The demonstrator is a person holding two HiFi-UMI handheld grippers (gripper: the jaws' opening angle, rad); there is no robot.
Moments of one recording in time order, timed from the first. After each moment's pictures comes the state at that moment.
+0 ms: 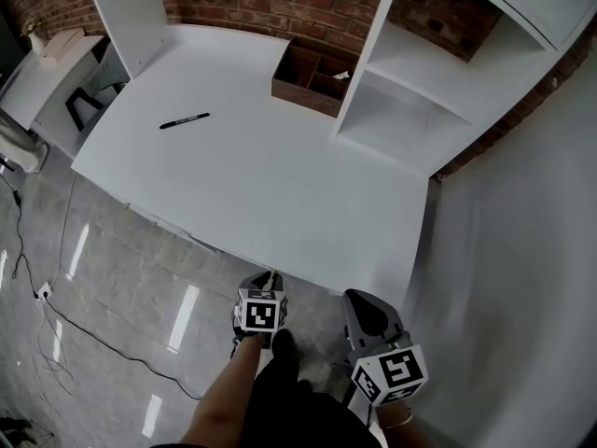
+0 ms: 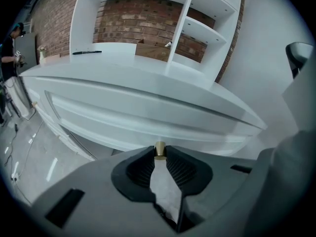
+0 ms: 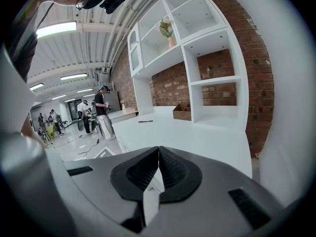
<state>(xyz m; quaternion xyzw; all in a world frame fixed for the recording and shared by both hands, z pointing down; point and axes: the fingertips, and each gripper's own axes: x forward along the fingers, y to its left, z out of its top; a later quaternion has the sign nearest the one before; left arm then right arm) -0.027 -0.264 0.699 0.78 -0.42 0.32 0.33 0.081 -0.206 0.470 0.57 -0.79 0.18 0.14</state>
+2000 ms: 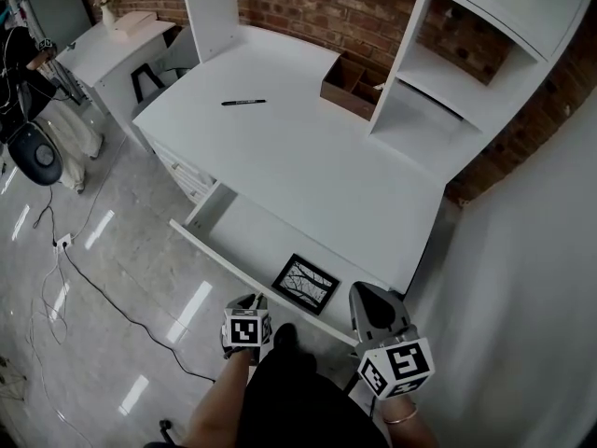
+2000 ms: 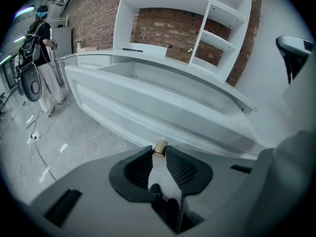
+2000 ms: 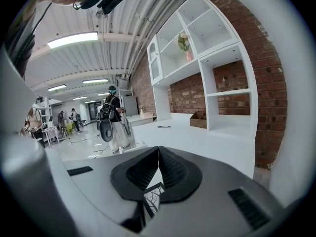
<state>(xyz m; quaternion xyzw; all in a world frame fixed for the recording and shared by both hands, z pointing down) -0.114 -0.102 0.695 0.70 -0.53 0.30 0.38 0.066 -0.123 0.427 0.49 -0.85 0.13 0.11</state>
